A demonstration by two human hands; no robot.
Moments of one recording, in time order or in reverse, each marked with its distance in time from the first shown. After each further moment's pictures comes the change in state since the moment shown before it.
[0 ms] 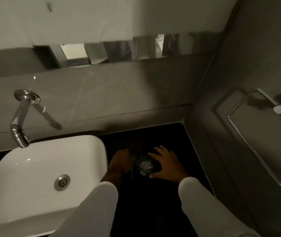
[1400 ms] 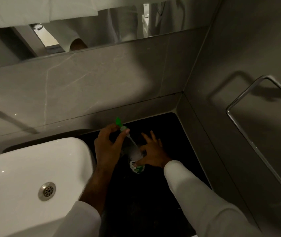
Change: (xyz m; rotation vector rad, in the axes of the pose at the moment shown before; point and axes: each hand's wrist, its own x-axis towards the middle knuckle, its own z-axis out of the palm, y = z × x) left_hand 0.001 0.049 -0.049 -0.774 0.678 0.250; right_hand 0.064 0.001 -0.009 0.207 -0.074 0.163
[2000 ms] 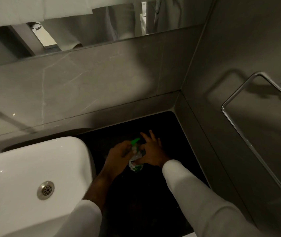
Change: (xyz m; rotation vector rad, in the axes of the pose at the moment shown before) left_hand -0.034 -0.048 0.018 0.093 -0.548 -0.126; right_hand 0.003 0.013 0.009 0.059 0.041 0.038
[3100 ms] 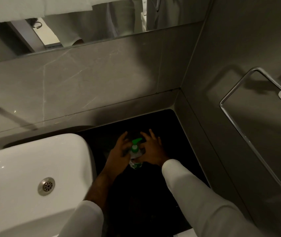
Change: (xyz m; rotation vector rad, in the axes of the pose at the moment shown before) left_hand -0.010 -0.009 0.010 -0.137 -0.015 -0.091; right_hand -0.002 -0.001 0.007 0.030 0.047 0.068
